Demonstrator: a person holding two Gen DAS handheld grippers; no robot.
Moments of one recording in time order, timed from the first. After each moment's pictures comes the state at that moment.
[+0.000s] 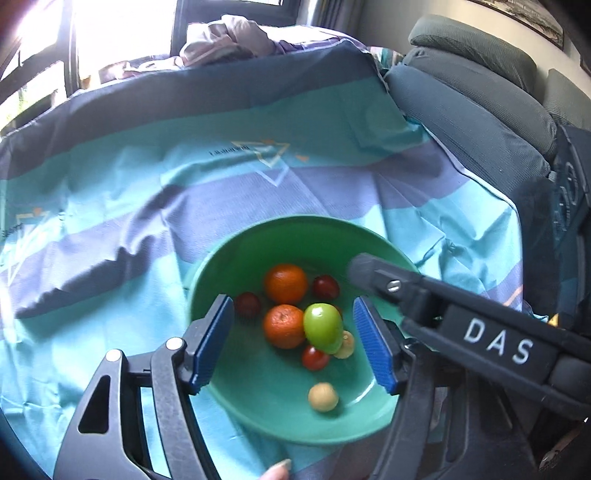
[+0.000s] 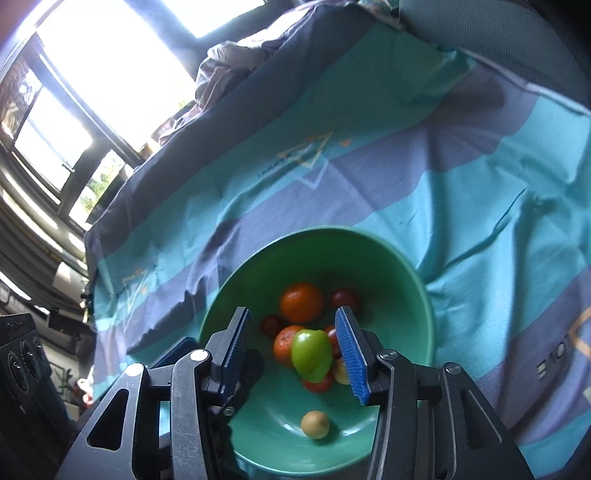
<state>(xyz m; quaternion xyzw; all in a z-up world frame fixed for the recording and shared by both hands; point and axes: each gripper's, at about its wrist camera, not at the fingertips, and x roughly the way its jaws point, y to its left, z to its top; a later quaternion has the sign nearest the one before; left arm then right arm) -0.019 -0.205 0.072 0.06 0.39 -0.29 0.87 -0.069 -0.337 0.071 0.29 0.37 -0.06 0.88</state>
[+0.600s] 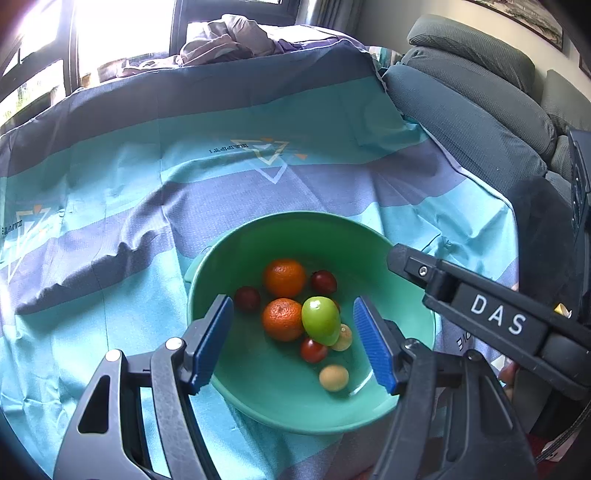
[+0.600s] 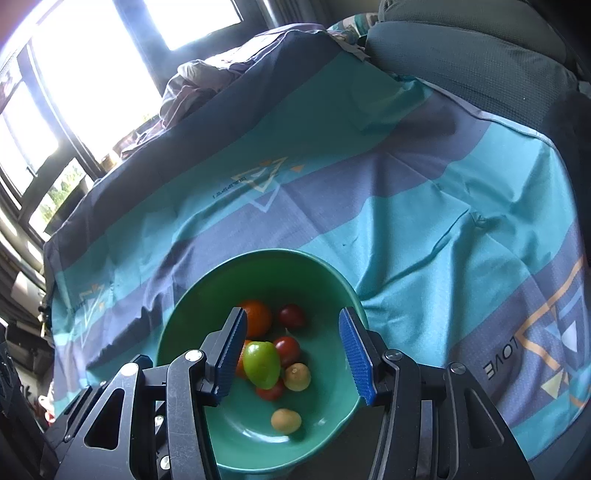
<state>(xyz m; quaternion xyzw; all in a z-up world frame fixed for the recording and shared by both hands) -0.021 -0.201 0.073 0.05 0.40 -0.30 0.86 -0.082 -0.342 0.080 0.25 0.36 -0.16 0.88</state>
